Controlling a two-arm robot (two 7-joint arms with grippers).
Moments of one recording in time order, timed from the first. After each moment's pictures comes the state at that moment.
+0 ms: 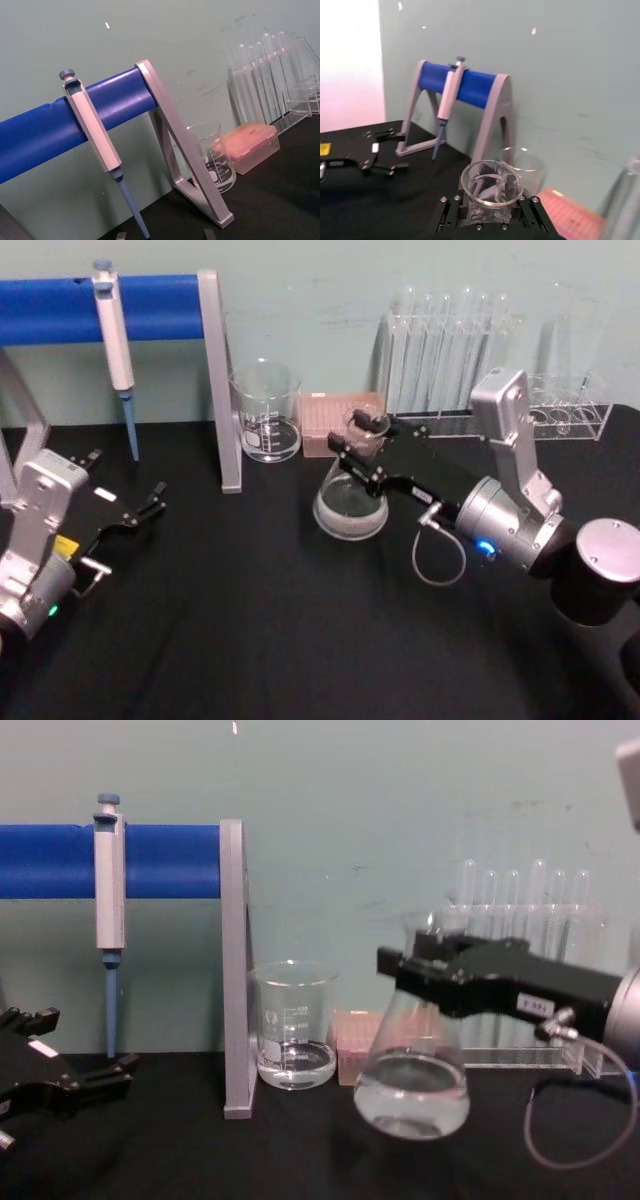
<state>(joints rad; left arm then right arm) -0.20 0.60 0.45 -1.41 -0.25 -0.12 0.03 0.36 0.34 -0.44 -1.39 0.36 -0.10 0.48</state>
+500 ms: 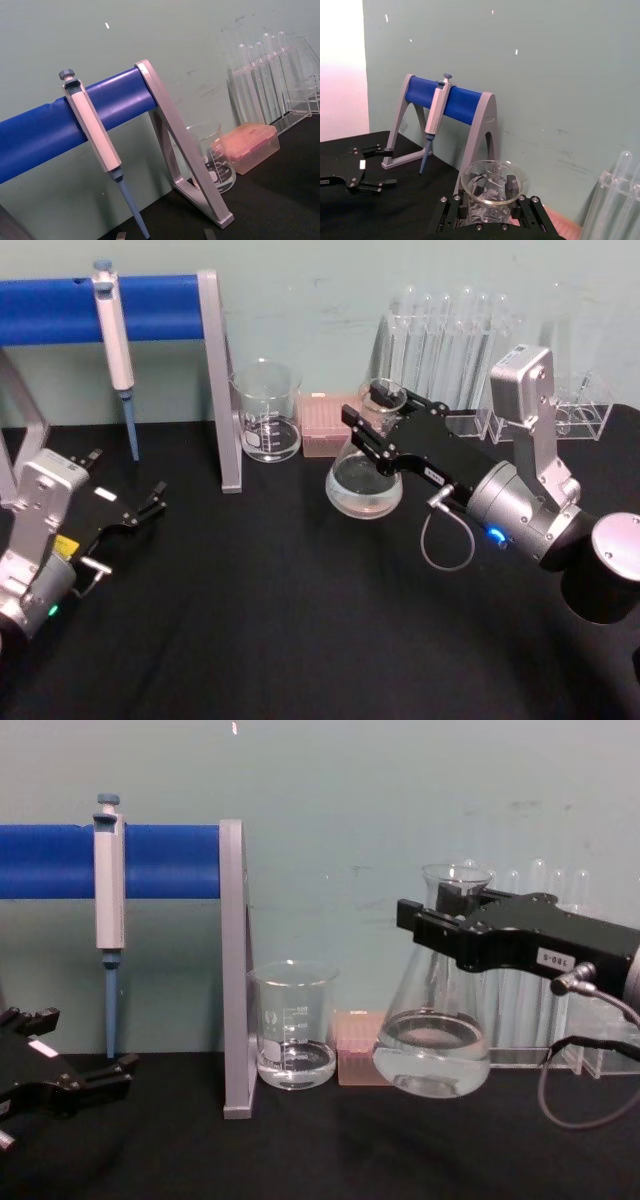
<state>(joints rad) -0.20 0.60 0.45 -1.41 -0.25 -0.12 0.03 0.31 0.34 -0.39 -1.51 0.32 -0.05 0.40</state>
